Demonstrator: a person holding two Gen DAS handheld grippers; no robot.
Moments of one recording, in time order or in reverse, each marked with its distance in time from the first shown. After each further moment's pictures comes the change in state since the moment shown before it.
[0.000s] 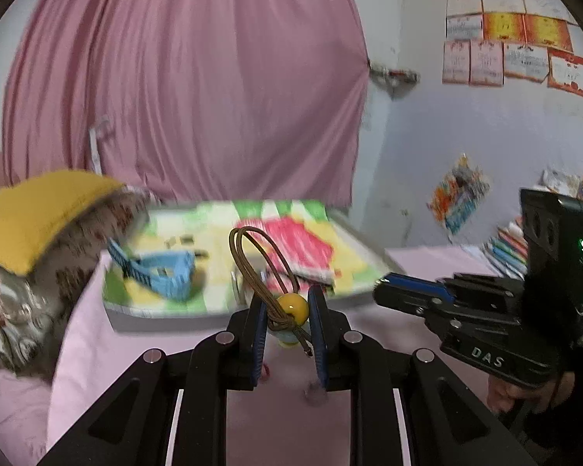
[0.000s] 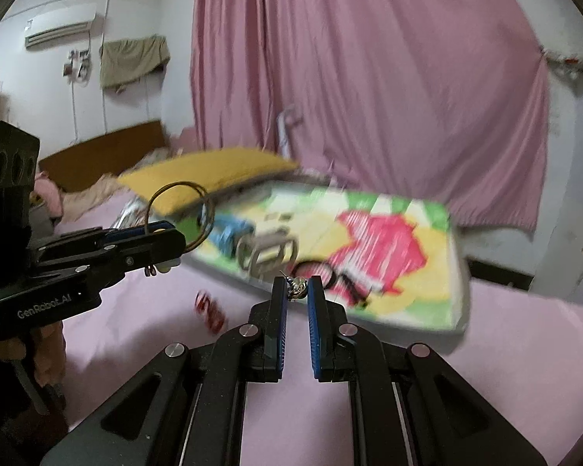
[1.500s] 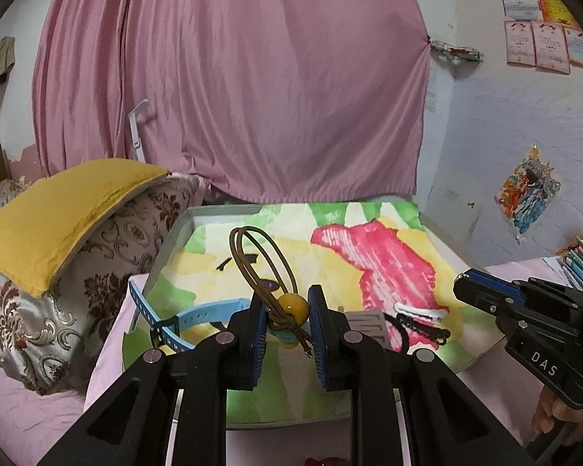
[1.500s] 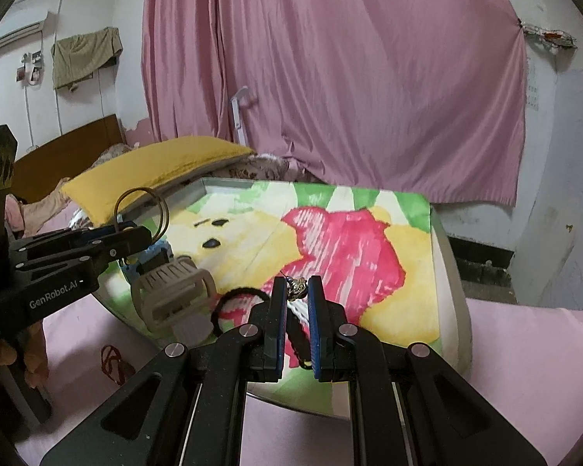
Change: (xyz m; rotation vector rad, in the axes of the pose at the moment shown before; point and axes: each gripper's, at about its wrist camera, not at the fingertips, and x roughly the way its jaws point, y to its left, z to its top) left arm 0.099 0.052 0.036 -0.028 0.131 0.205; right arm 0.099 -0.037 0.016 0.094 0.161 -0.091
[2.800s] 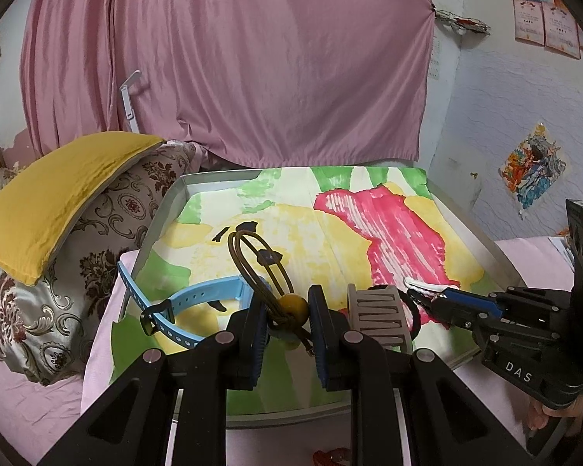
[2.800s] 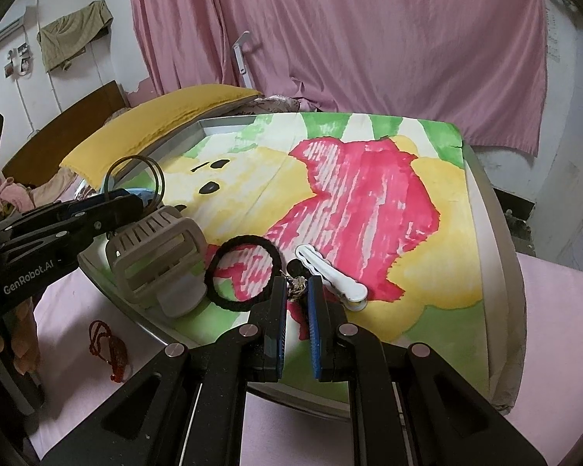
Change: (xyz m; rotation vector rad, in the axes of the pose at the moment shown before) left arm 0.018 0.002 0.001 0.010 0.130 -0.006; right arm 0.041 -0.004 -0.010 0.042 0.205 0.071
